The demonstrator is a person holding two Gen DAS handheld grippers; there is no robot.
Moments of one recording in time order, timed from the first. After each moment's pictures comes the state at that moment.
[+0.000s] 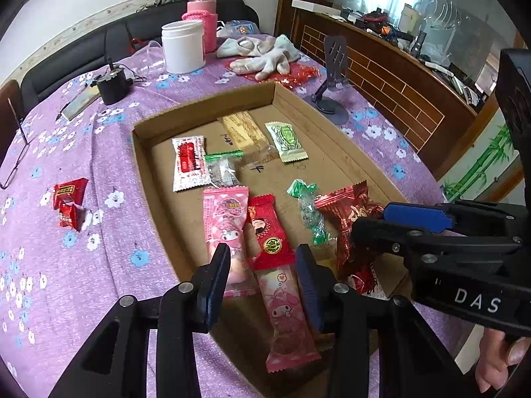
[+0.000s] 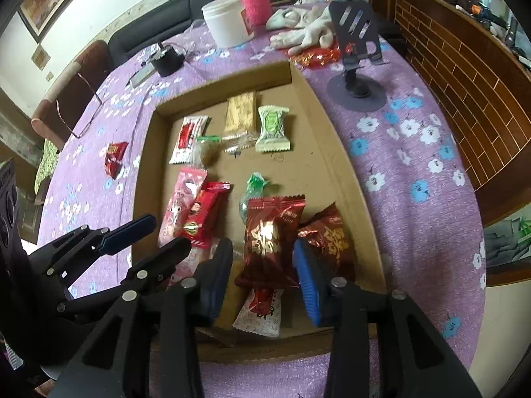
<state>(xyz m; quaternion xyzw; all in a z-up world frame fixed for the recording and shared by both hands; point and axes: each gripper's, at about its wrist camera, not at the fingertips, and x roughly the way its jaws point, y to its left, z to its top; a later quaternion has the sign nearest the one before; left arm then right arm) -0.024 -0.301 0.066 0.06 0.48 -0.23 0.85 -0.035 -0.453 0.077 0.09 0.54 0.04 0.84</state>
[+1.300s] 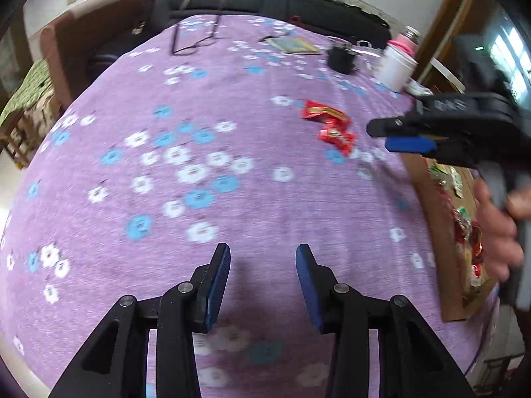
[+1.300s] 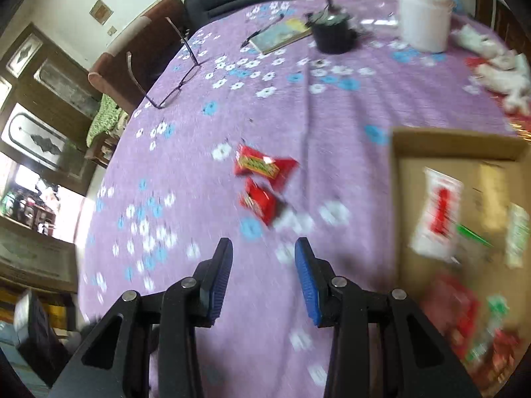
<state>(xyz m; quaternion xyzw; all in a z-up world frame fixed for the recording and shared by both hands) -0.057 -0.029 0.041 -0.10 0.50 -0.01 0.86 0.104 -0.229 0.050 0.10 0.58 0.20 0.78</state>
